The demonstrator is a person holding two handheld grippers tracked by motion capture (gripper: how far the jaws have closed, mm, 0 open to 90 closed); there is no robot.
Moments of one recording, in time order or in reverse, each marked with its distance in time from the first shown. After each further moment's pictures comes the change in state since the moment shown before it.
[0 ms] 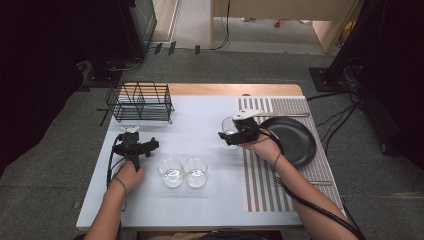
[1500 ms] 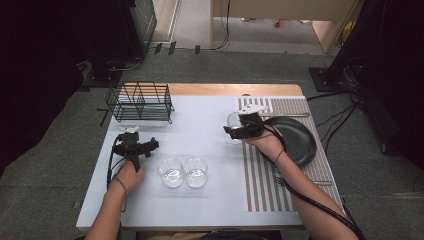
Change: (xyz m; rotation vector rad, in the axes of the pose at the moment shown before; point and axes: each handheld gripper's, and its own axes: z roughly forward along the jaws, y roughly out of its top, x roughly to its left) left arm 0.001 0.000 -0.001 -0.003 -0.003 -0.004; right arm -0.021 0.000 0.001 -0.003 -0.069 0.043
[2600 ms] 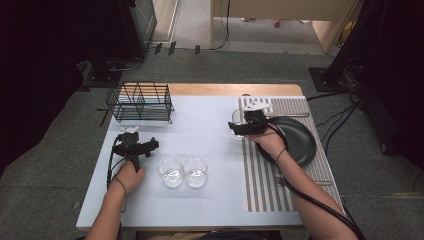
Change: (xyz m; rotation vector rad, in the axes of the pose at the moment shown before) left arm 0.000 0.000 0.000 -0.002 0.000 -0.003; right arm -0.016 -0.002 0.000 -0.012 -0.062 0.053
